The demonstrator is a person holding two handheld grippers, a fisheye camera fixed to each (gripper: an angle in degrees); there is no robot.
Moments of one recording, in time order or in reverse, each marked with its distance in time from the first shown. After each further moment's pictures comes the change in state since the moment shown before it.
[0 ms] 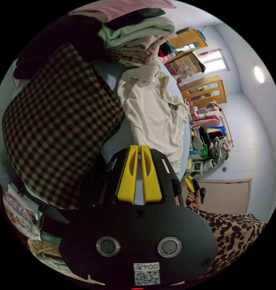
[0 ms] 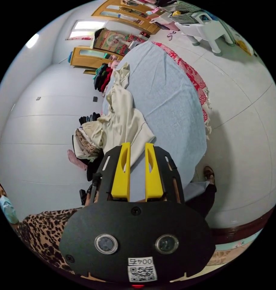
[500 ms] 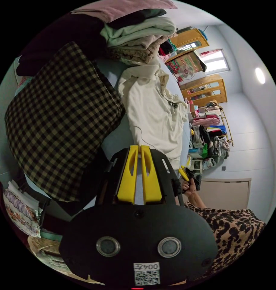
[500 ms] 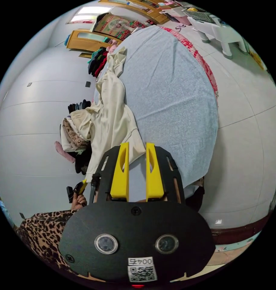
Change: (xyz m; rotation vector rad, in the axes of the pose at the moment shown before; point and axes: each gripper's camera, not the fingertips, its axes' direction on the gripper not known) left arm 0.010 0.012 -0.039 -0.018 -0.010 0.018; right arm 0.015 -0.006 -0.022 -0.143 0.039 -0.061
